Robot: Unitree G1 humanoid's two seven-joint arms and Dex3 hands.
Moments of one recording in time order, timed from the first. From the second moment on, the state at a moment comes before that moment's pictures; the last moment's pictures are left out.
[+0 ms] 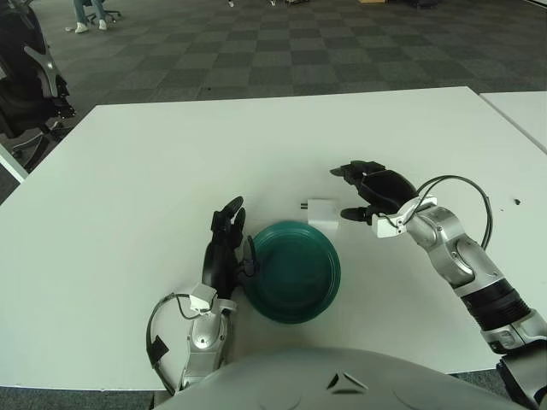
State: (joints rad) left arm 0.41 -0.12 -0.14 0.08 -0.03 -0.40 0.01; right arm -0.19 -0.57 0.37 -0.06 -0.80 -0.15 0.25
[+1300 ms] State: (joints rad) left arm 0.40 -0.12 -0.15 0.08 -0.07 -0.40 0.01; right arm -0.14 -0.53 0.51 -0.07 -0.97 -0.12 0.28
